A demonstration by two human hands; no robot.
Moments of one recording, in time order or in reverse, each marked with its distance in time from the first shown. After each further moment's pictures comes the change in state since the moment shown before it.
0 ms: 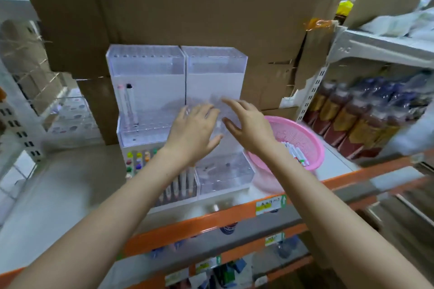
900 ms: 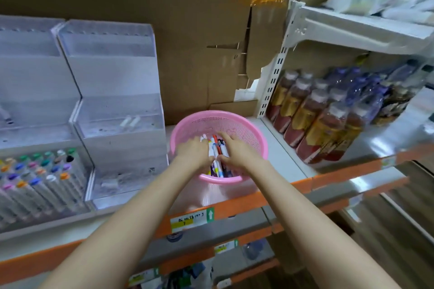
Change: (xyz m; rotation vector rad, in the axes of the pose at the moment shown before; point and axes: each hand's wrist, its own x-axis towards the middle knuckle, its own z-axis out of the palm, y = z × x) left_hand 0.111 0.163 0.156 -0.111 -0.555 -0.270; right_hand -0.060 0.213 0.010 -0.052 -0.605 0.243
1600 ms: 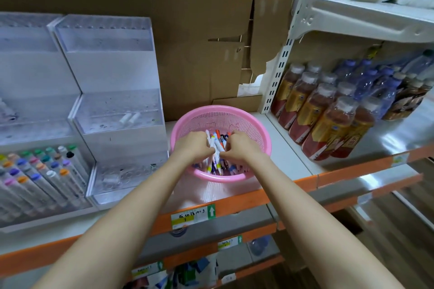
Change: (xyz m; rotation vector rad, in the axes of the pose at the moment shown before) left_hand 0.007 -0.006 -0.004 -0.309 0.001 -0.058; right_hand 0.004 -0.004 -0.004 -0.017 -0.004 0.096
